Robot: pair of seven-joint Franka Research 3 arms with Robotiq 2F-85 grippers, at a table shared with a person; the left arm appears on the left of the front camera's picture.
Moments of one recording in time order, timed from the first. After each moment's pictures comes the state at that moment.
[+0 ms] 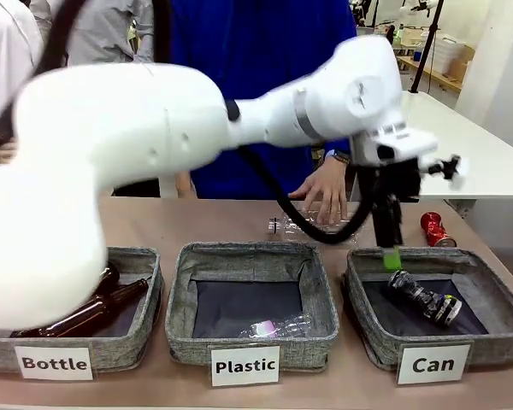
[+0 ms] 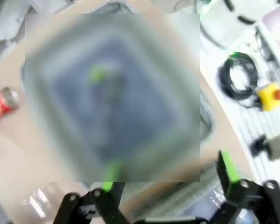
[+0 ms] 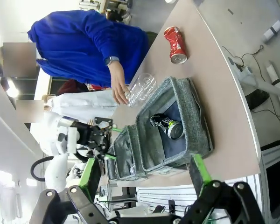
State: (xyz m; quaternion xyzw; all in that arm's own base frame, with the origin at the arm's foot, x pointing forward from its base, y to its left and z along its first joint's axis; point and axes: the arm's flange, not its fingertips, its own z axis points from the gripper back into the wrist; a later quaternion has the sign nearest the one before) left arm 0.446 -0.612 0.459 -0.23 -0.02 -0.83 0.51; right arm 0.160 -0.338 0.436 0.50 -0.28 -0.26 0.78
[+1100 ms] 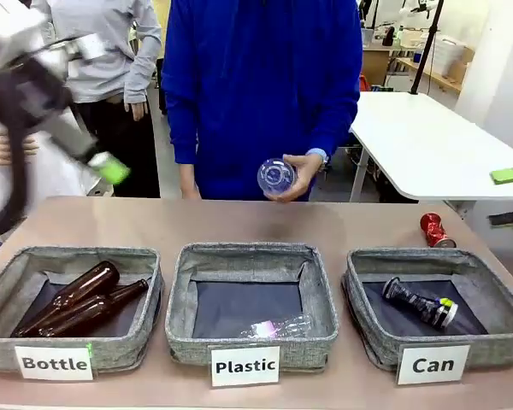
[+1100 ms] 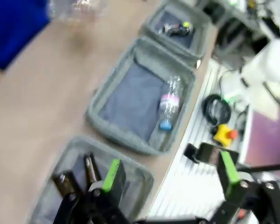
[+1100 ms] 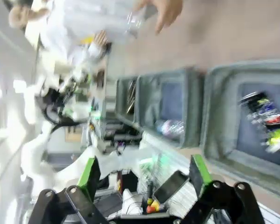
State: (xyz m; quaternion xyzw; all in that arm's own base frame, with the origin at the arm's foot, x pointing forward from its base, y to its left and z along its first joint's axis) left arm 0.360 -0.088 0.555 -0.36 -0.19 -0.39 0.82; right arm 0.329 -0.074 0.483 0.55 -0.11 -0.01 0.83
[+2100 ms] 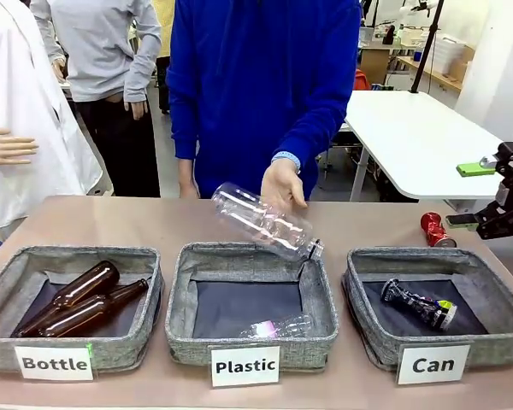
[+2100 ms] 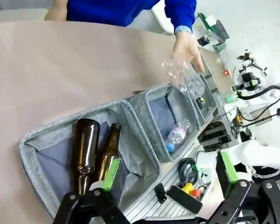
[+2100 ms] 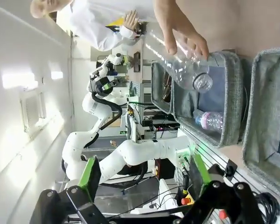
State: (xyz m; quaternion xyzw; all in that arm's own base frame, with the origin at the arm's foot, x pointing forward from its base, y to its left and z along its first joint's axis) left arm 0.342 0.103 0.479 -0.50 -0.24 -0.09 0.83; right arm 0.350 -0.044 0.457 0.63 -0.05 -0.03 0.77
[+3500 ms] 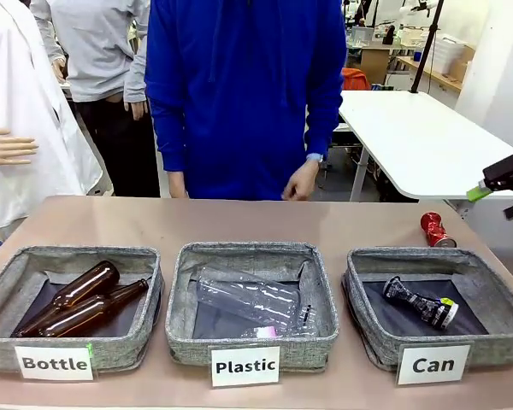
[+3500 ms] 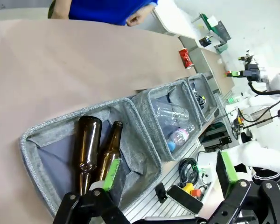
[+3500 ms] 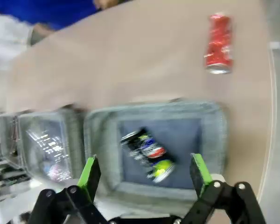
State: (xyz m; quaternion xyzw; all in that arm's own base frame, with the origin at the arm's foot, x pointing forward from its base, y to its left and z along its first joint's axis) left arm 0.338 0.107 0.475 -0.50 -0.24 -0.08 0.83; right arm 0.389 -0.080 0.492 0.20 -0.19 -0.05 0.96
